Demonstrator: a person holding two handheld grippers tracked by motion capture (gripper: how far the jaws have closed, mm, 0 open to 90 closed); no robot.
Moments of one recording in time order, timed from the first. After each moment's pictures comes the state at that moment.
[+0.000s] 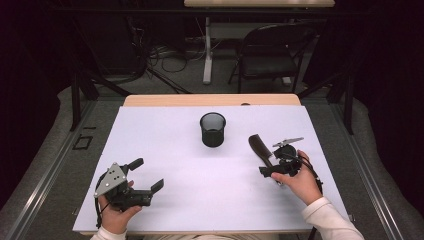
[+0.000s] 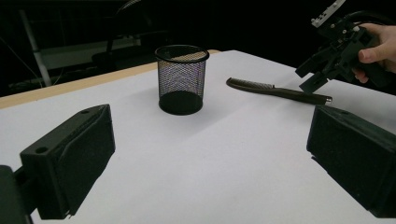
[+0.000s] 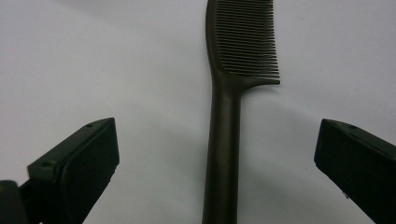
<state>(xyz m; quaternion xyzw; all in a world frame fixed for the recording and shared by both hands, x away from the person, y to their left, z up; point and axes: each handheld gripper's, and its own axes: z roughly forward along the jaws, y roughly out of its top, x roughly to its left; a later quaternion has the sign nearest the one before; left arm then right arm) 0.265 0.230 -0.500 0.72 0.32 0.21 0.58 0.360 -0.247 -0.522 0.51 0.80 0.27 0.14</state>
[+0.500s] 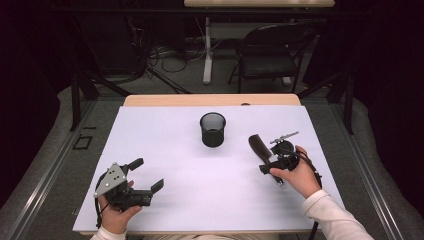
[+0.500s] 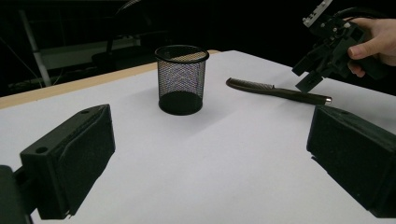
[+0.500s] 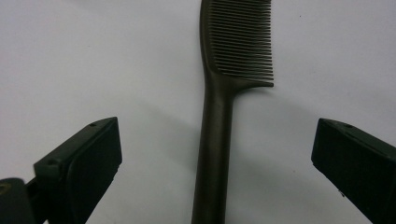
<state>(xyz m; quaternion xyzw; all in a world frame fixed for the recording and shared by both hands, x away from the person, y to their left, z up) 0.265 0.231 -0.500 0.72 0.32 0.21 0.58 0.373 -0.243 -0.516 0.51 0.82 0.23 0.13</state>
